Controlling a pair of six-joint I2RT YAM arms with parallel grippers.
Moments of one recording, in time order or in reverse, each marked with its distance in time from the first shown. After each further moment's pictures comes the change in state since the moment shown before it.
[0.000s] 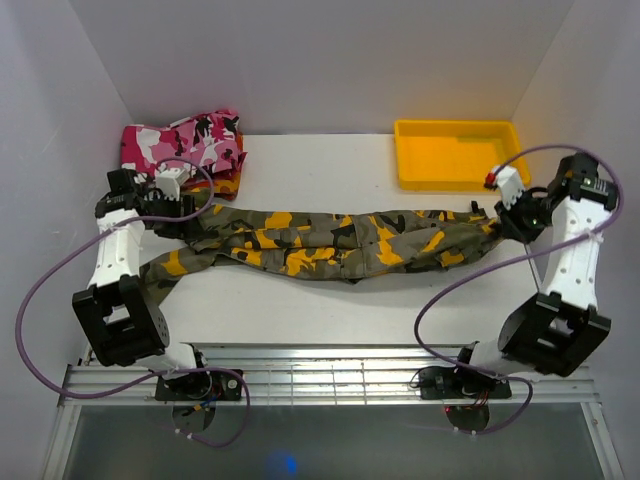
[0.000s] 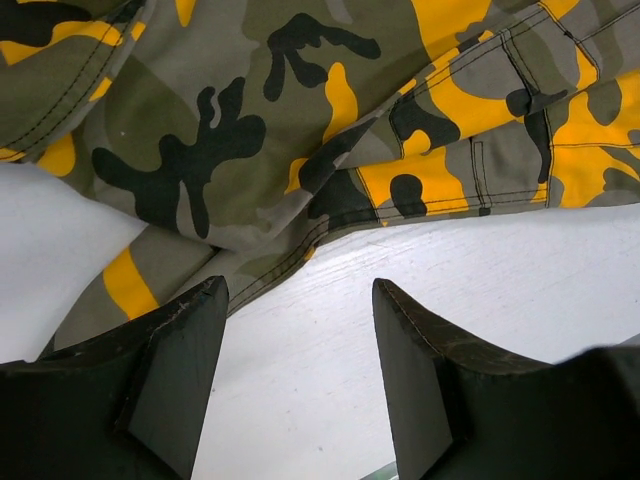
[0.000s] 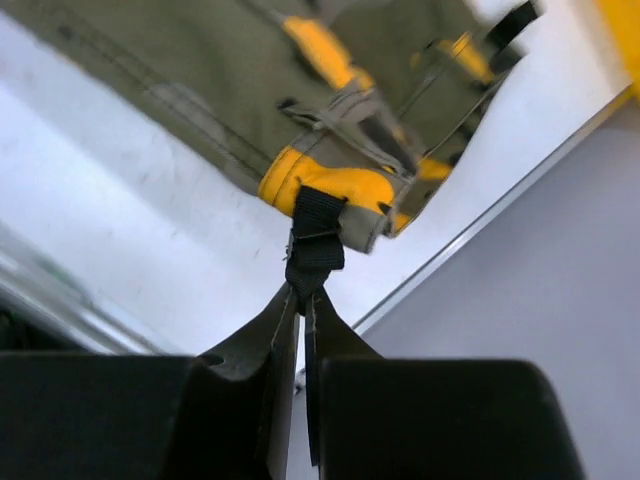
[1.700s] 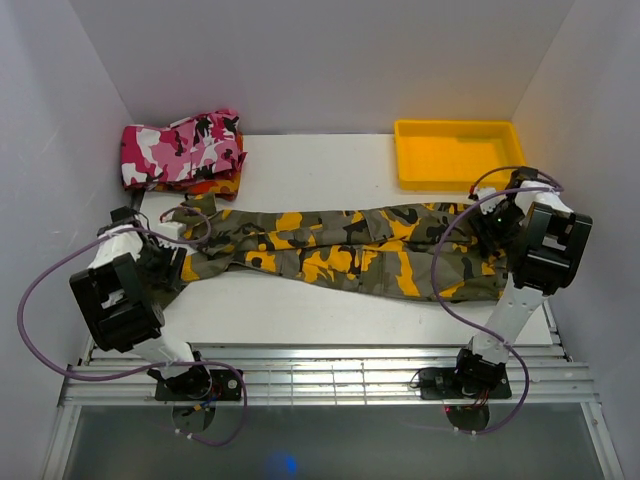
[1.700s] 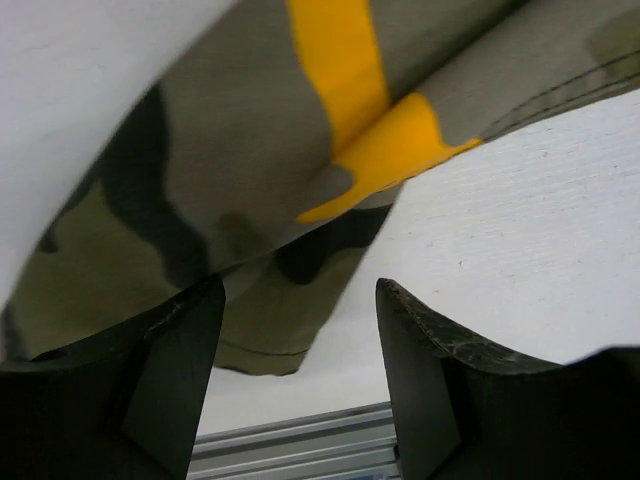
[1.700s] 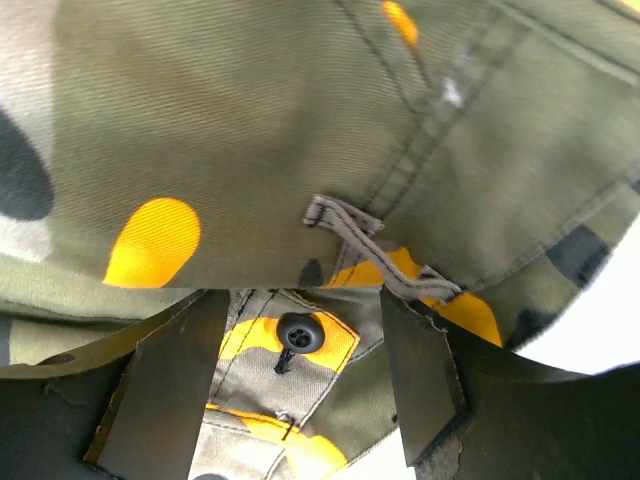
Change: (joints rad) left arm 0.127 0.100 -0.226 -0.028 -0.408 0.273; right arm 0.048 0.523 -0.136 0.443 0.342 0.309
